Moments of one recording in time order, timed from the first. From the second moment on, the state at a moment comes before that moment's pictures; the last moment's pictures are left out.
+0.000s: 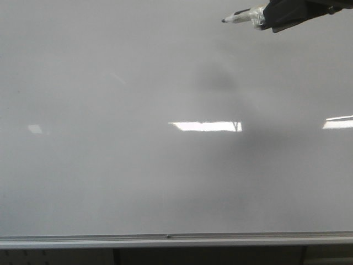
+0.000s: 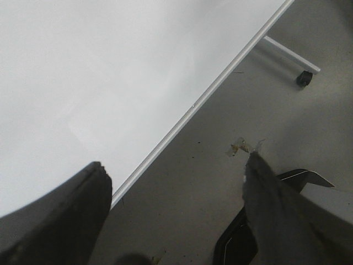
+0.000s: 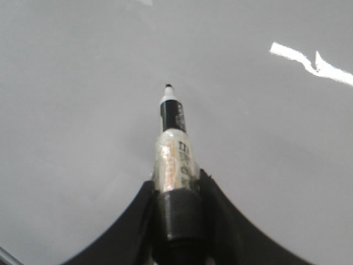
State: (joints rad) left arm -0.39 0.97 -0.98 -0.33 0.99 0.57; right arm 0.39 1.23 -0.79 0.40 0.01 -0.53
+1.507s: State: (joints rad) left arm -0.39 0.97 -0.98 -0.33 0.99 0.57; right arm 0.18 1.45 -0.79 0.41 0.12 -0.54
